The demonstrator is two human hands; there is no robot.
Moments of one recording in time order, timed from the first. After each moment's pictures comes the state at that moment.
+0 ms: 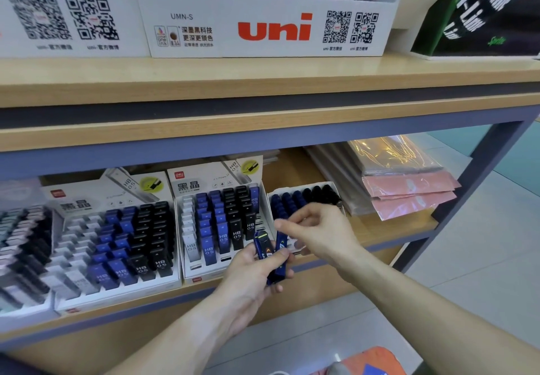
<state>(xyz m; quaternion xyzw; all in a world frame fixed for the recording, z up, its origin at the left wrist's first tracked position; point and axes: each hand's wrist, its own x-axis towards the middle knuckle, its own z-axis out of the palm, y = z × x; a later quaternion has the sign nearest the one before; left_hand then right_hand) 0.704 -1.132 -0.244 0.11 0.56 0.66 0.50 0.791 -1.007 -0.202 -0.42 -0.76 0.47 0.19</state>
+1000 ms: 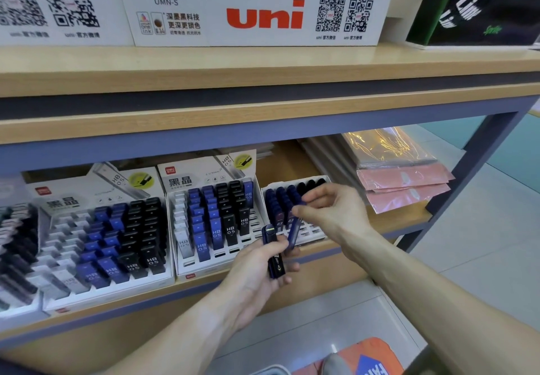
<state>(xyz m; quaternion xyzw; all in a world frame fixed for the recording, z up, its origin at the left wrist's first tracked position) 0.712 -1.119 -0.240 0.06 0.52 0.66 0.54 0.800 -0.981 -0.199 -0.44 -0.72 0.45 0.28</state>
